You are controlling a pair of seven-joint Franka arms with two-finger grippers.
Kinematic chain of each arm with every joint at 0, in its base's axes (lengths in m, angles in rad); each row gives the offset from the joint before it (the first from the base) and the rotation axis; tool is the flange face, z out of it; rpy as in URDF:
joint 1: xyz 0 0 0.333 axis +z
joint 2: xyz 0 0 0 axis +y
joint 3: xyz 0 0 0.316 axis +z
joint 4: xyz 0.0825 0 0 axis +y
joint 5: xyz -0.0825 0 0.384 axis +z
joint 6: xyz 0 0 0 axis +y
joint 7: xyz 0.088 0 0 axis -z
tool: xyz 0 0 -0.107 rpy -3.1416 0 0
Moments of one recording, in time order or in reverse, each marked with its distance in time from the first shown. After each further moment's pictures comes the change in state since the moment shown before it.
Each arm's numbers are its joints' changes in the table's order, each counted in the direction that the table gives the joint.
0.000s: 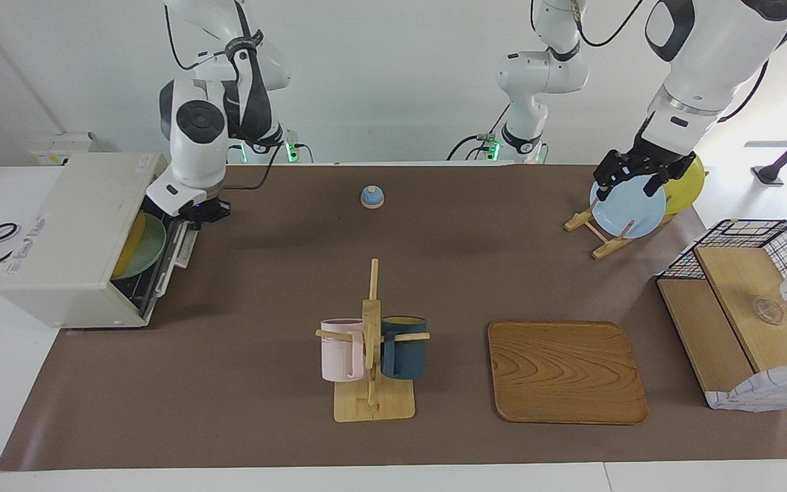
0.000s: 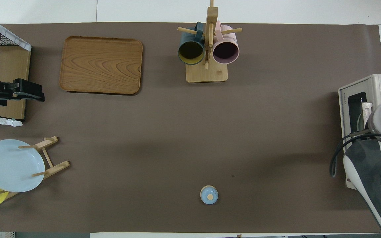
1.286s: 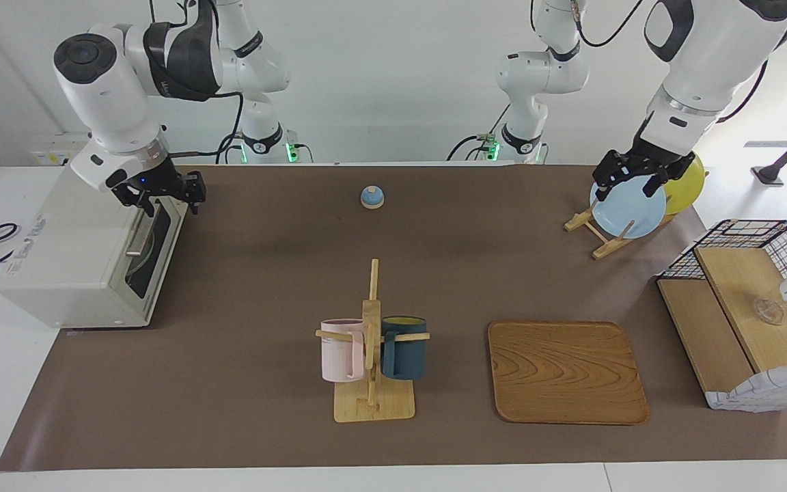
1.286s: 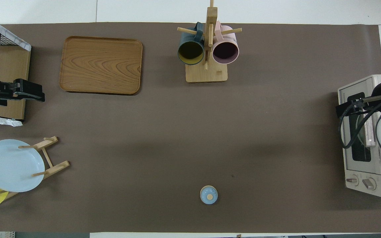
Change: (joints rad) left arm 0.000 0.000 -0.001 0.000 0.000 -0.001 0.000; right arm 0.024 0.112 0.034 -0.398 0.362 0.241 -0.001
